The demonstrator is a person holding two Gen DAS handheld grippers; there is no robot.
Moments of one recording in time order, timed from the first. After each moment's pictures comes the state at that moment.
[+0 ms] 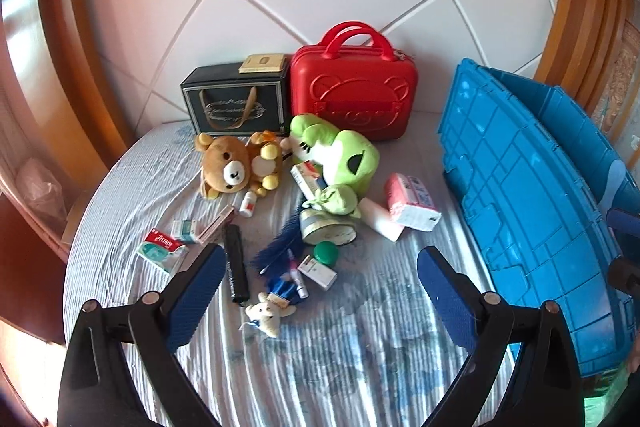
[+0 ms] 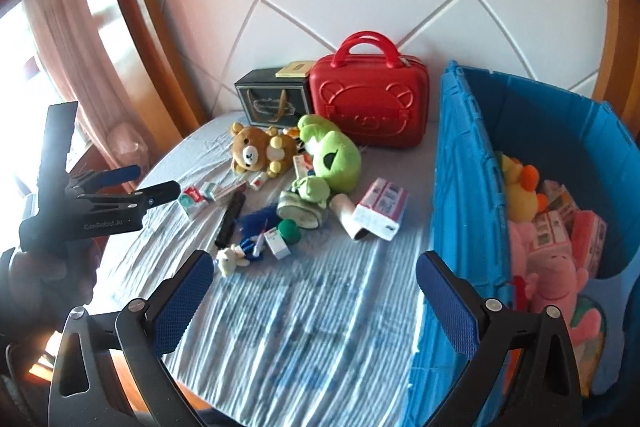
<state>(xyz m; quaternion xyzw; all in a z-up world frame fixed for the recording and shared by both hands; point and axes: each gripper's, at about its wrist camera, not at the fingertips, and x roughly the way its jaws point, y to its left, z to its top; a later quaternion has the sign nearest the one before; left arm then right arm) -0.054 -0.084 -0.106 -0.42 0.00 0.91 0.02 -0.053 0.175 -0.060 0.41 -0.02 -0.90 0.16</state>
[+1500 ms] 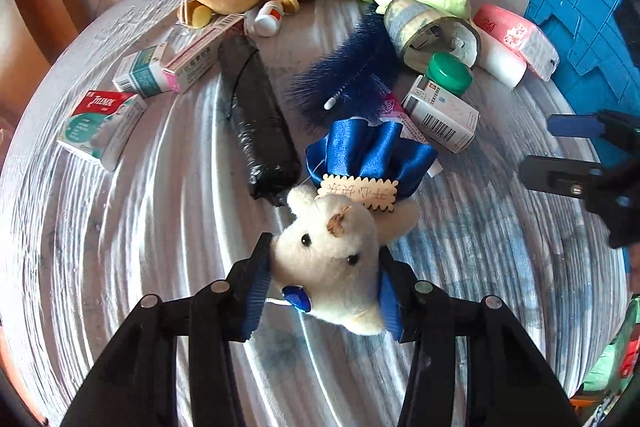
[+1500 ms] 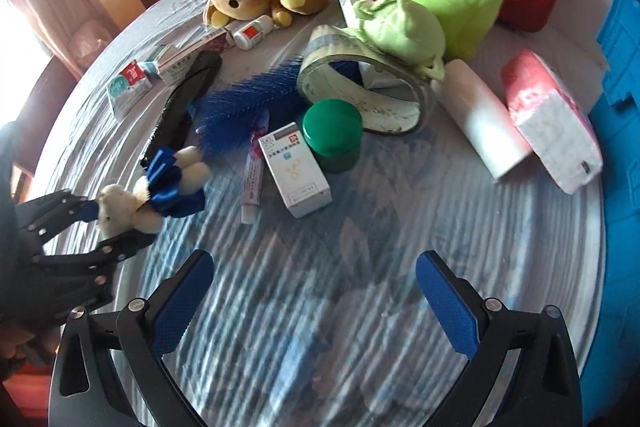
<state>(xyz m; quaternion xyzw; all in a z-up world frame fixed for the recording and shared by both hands) -0.072 -0.177 -0.368 -0.54 0.00 0.84 0.07 -0.188 0.014 -0.340 0.56 0.05 -0.81 0.17</state>
